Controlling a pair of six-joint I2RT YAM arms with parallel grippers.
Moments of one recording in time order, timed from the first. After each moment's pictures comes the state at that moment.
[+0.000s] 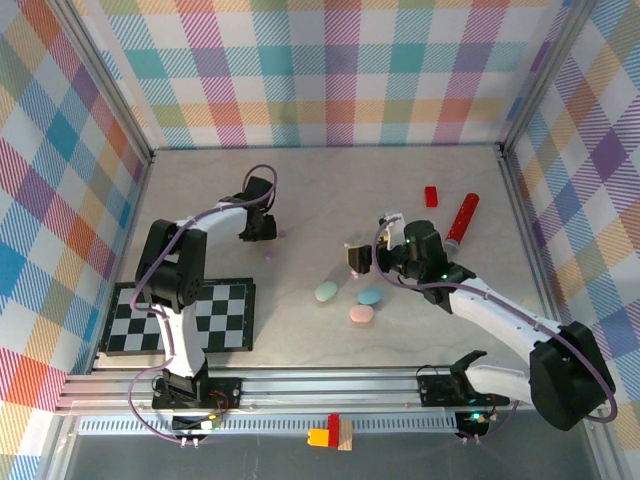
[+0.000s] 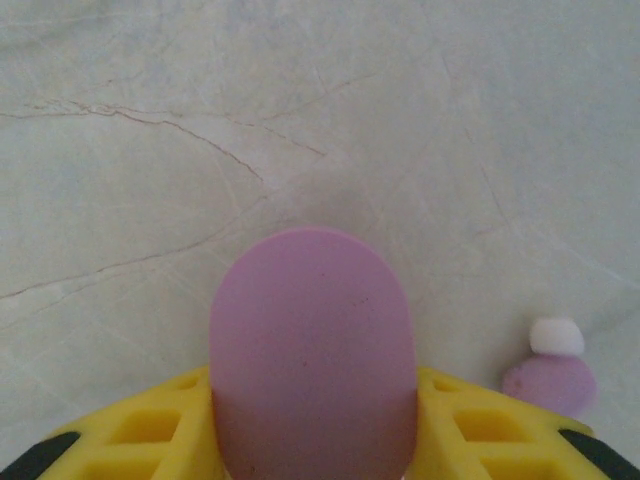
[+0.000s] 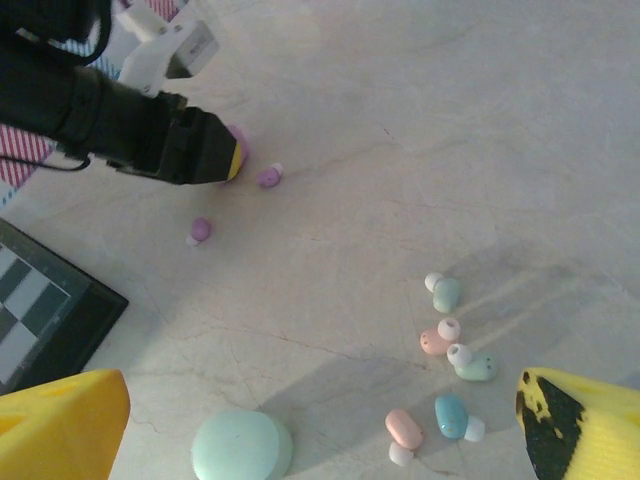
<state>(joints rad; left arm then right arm) -0.31 1.93 1.29 -0.50 -0.13 -0.36 0.54 1.17 0.64 0.02 -0.23 0.33</state>
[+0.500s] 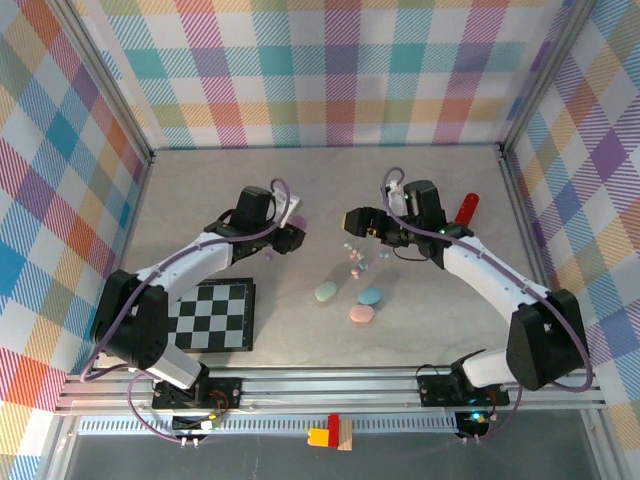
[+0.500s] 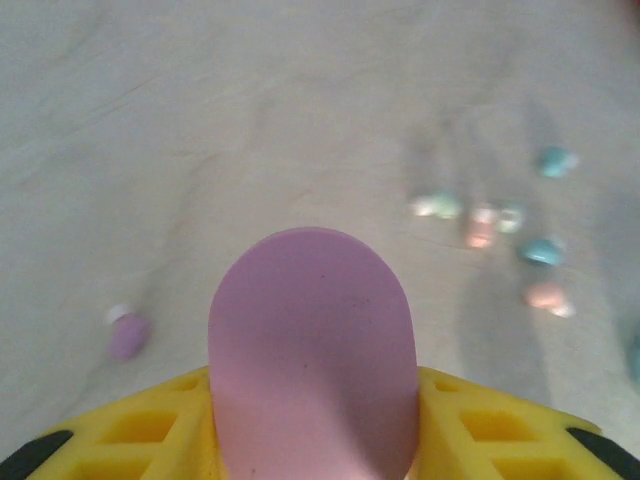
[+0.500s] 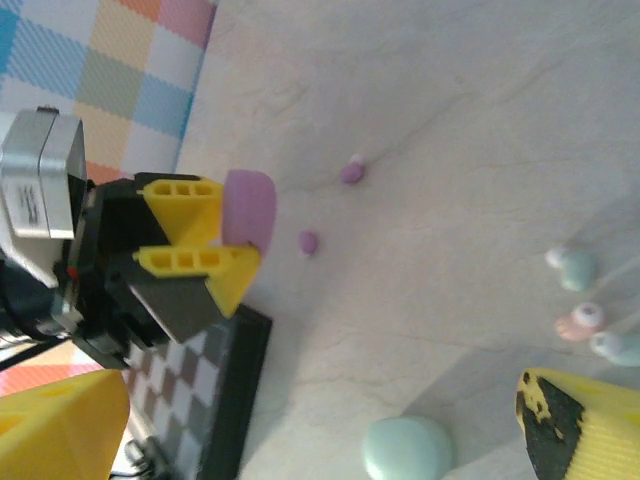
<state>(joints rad) -0.44 1.52 1.02 -0.25 0.27 0.10 0.42 1.39 0.99 -0.23 -0.57 0.62</state>
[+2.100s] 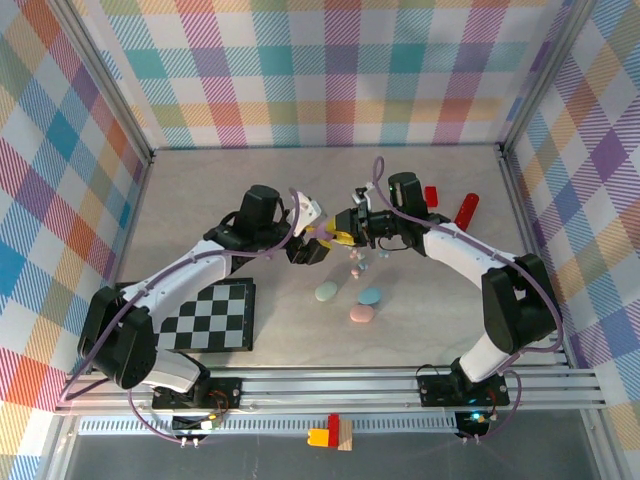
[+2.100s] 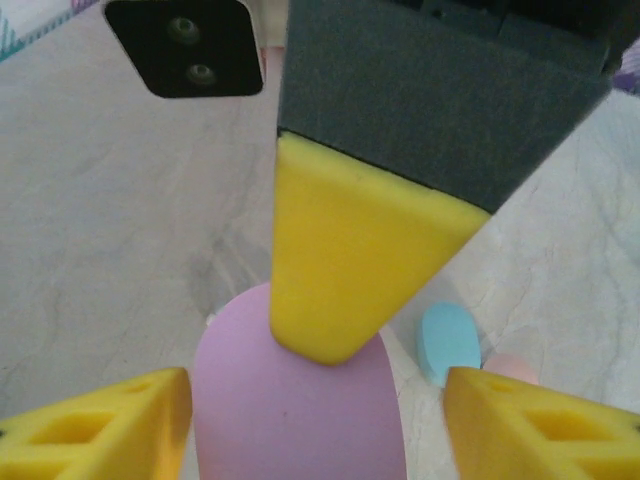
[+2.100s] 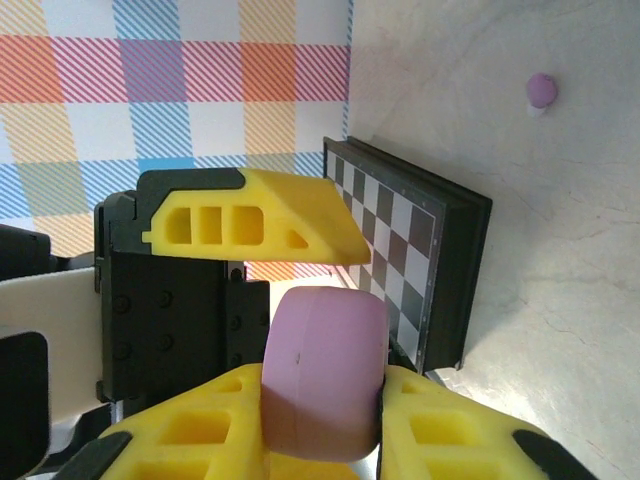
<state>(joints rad) -0.56 1.42 1.02 -0.19 0.54 0.27 0.43 1.60 1.04 0.04 -1.07 1.02</state>
